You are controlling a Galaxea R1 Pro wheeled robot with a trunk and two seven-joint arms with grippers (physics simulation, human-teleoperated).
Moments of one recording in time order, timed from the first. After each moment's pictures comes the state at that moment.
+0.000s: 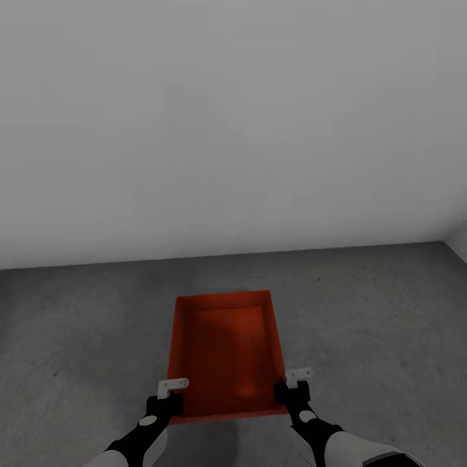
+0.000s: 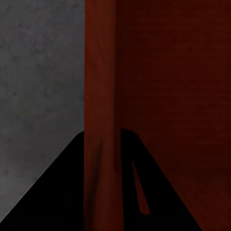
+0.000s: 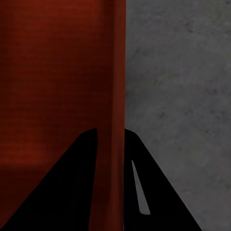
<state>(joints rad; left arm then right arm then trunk) -0.57 -0.08 -0.06 -0.19 0.10 -0.18 0.13 -0.68 0.13 0.18 0.01 -0.01 -0.40 -0.18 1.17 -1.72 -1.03</state>
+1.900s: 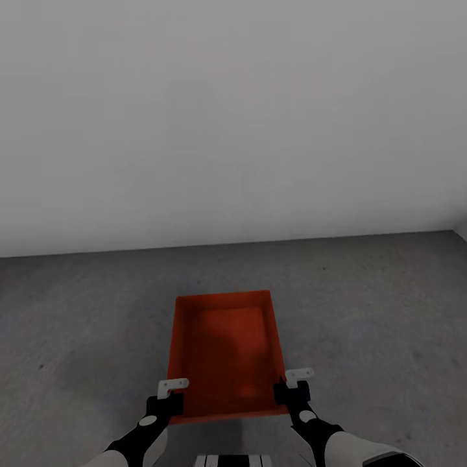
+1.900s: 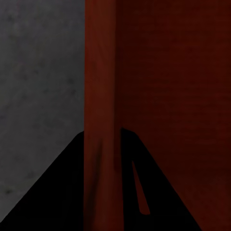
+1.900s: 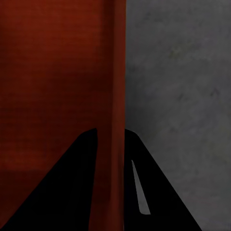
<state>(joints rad) -0.57 -0.08 -0.06 -0.19 0.10 -0.18 0.13 -0.68 0.13 0.17 0.01 -0.01 -0.40 -0.18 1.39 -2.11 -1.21</state>
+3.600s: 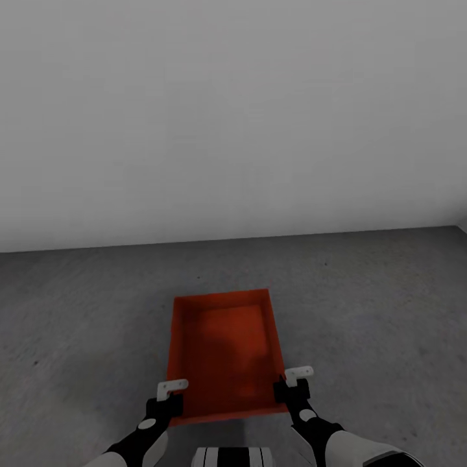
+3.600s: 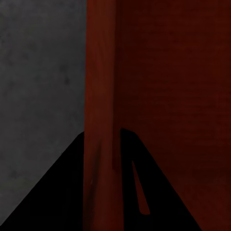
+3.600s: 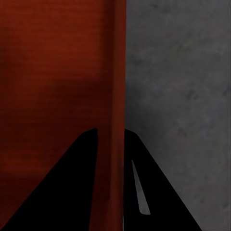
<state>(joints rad) -0.57 -0.08 -0.18 -0.17 0.25 -0.22 0.14 -0.68 0.12 0.20 0.00 -0.01 -0.40 -0.18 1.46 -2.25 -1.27</state>
